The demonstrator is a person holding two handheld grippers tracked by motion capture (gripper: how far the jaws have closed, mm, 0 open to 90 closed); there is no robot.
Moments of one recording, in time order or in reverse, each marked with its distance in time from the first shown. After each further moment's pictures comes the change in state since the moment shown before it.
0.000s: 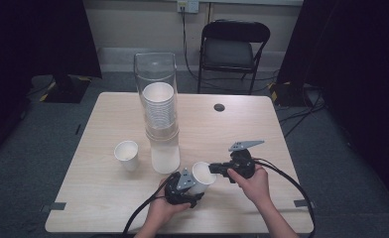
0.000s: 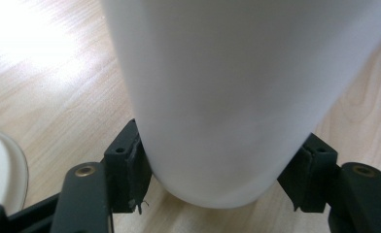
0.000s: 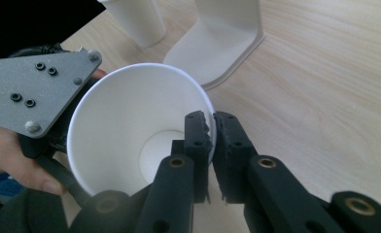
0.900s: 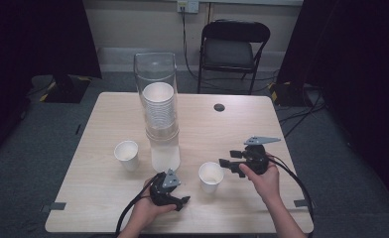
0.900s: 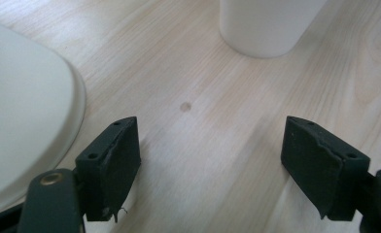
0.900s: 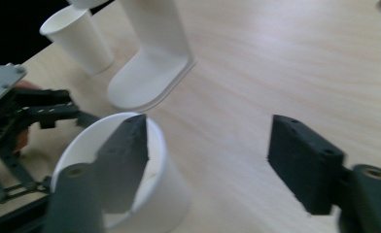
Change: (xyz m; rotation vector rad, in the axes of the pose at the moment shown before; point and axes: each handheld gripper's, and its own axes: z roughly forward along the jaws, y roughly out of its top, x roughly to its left) left arm 0.020 -0.024 -0.027 0.078 0.016 -0.066; right arm -0.031 -0.005 -0.024 -0.114 -0.148 0.019
